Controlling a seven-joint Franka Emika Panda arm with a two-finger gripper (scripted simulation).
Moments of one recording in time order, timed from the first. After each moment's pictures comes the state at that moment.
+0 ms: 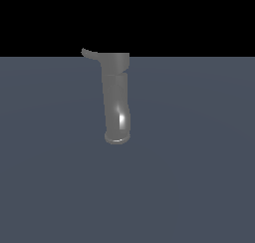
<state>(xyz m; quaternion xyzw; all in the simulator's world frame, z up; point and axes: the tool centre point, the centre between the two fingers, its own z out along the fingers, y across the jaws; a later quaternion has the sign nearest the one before) -0.104 0.049 0.441 -0.95 0.30 0.02 0.05</state>
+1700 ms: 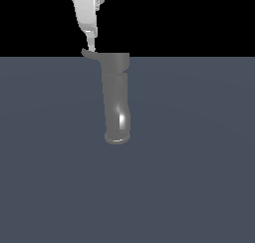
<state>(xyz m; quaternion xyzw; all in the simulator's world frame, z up) 0.032 0.107 0.308 -0.77 0.64 0.01 0.00</state>
